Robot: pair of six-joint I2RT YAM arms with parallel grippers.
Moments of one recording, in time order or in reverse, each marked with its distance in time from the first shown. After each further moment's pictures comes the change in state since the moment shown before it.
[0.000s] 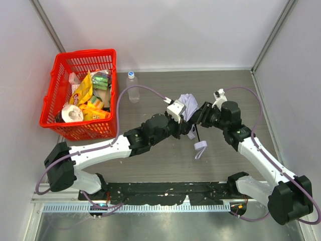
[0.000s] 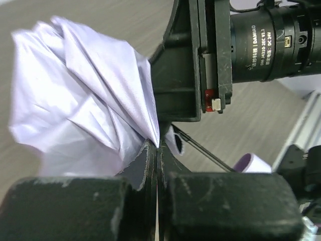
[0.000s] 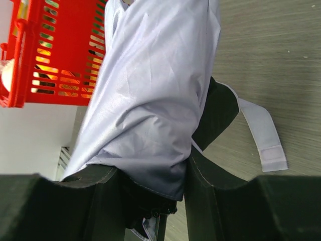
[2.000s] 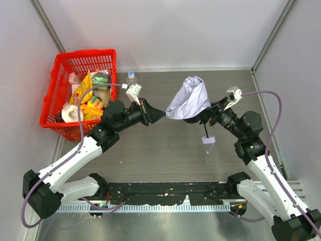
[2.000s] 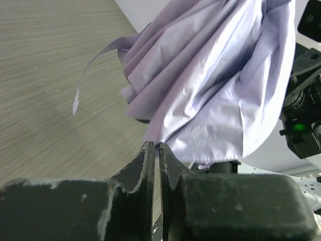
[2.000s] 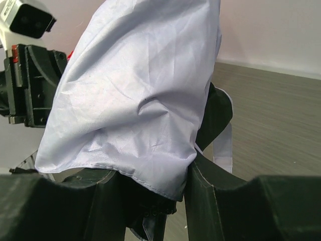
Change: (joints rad) left arm 0.420 -0.301 -0.119 -0.071 0.510 -0.472; right arm -0.006 -0.291 -0.027 0.259 -0.113 -0.270
